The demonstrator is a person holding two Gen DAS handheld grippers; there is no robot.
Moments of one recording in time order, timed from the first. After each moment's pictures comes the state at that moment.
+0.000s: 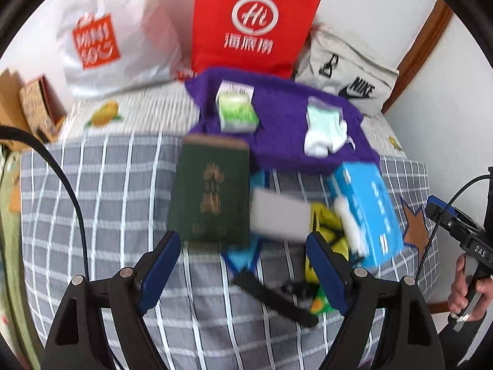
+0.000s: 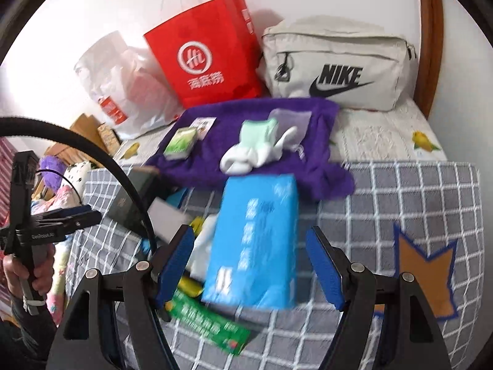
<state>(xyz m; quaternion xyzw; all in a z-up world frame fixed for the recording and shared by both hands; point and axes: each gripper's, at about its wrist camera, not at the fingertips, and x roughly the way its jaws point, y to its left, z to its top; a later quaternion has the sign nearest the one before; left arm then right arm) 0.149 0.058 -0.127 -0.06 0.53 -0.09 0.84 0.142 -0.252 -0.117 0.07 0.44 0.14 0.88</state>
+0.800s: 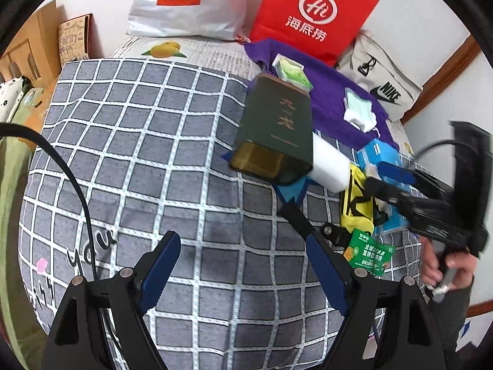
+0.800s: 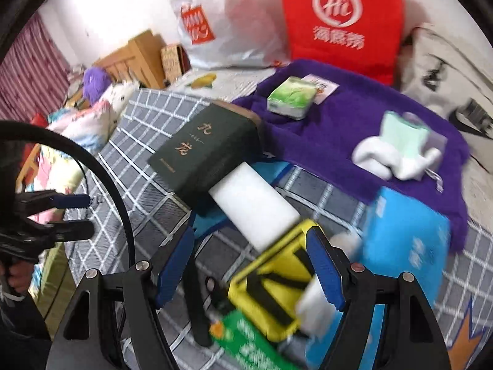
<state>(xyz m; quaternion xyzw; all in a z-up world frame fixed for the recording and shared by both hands) 0.082 0.129 -0.160 -0.14 0.54 -0.04 0.82 0.185 -0.094 -0.171 -0.08 0.48 0.29 0.82</state>
